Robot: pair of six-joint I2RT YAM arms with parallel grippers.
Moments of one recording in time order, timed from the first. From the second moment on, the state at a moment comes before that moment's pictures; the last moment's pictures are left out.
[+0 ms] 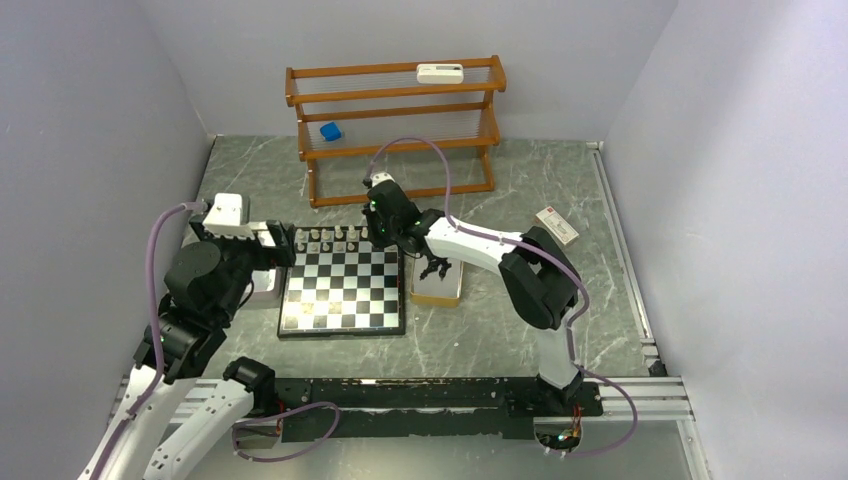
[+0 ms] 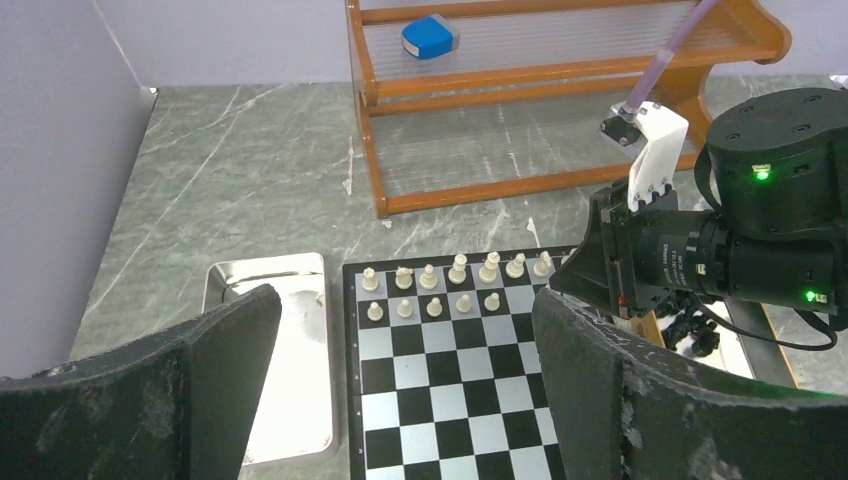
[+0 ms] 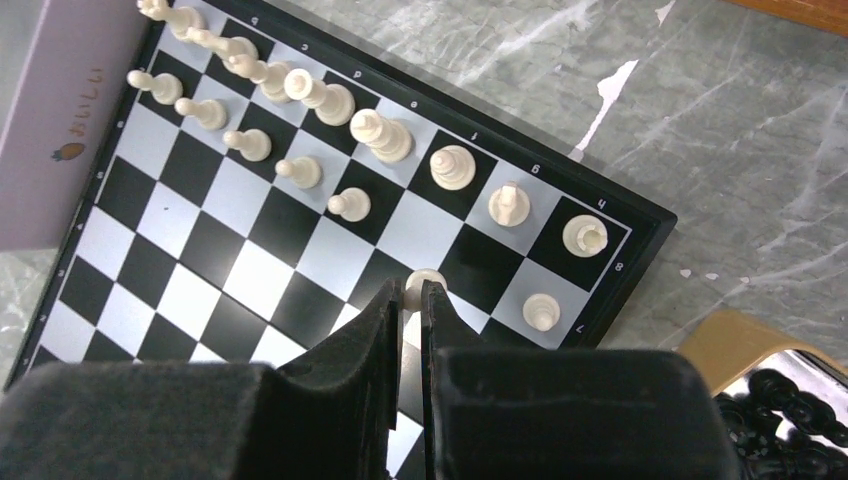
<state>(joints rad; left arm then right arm) -0.43 0.52 0.85 -0.45 -0.32 -0.11 0.85 1.99 1.44 -0.15 0.08 0.35</state>
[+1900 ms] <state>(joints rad) -0.43 0.54 0.84 -0.45 -0.32 -0.11 0.85 2.10 1.51 -0.20 0.14 0.36</state>
